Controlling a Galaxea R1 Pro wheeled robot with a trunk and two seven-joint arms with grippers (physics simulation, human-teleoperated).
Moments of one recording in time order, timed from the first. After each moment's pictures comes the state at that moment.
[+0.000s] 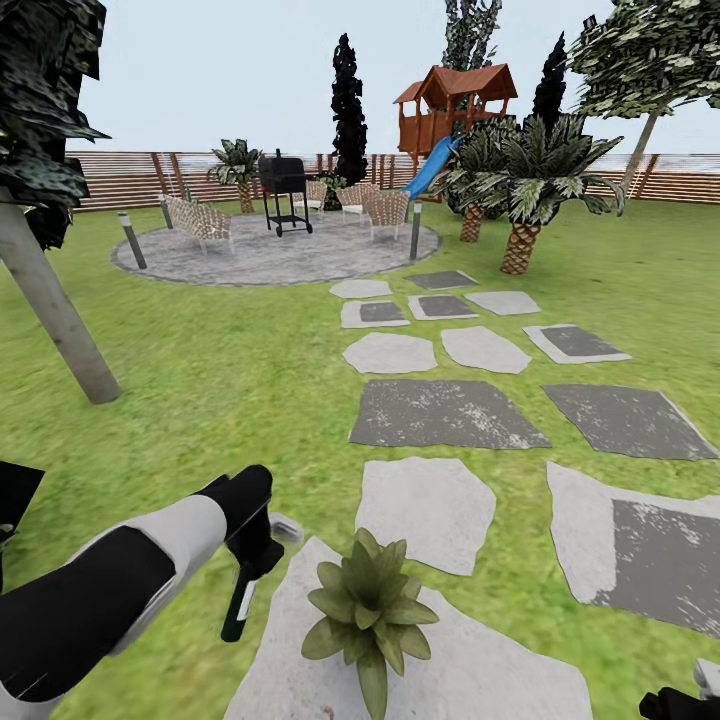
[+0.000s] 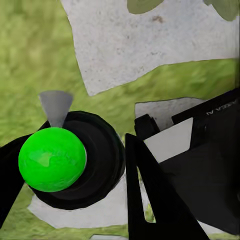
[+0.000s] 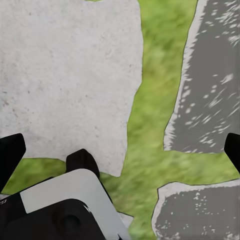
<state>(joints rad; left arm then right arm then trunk) -1.13 -0.08 -0.65 -0.04 -0.16 1.02 -0.65 -0.21 -0.03 -0.86 -1.45 0.97 1.04 0.94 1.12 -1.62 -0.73</state>
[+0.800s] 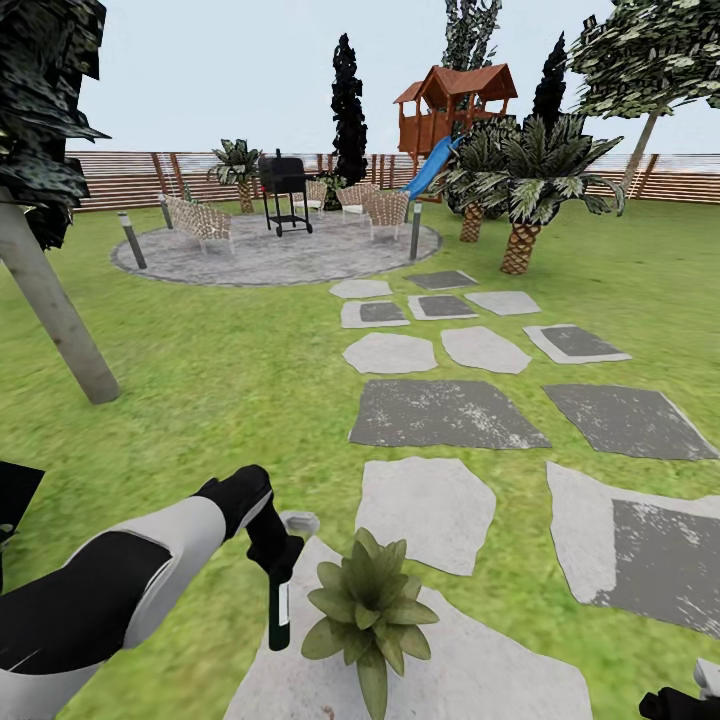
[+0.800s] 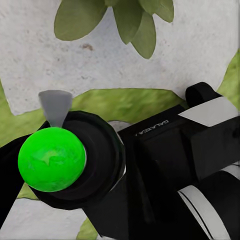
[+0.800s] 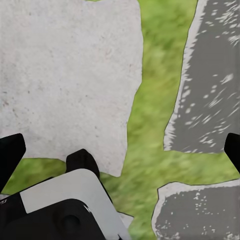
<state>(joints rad) -1.12 -0.08 -0.31 -0.04 -0.17 1.02 -0.65 -0.21 -0.03 -0.86 -1.45 0.97 1.04 0.94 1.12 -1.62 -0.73</state>
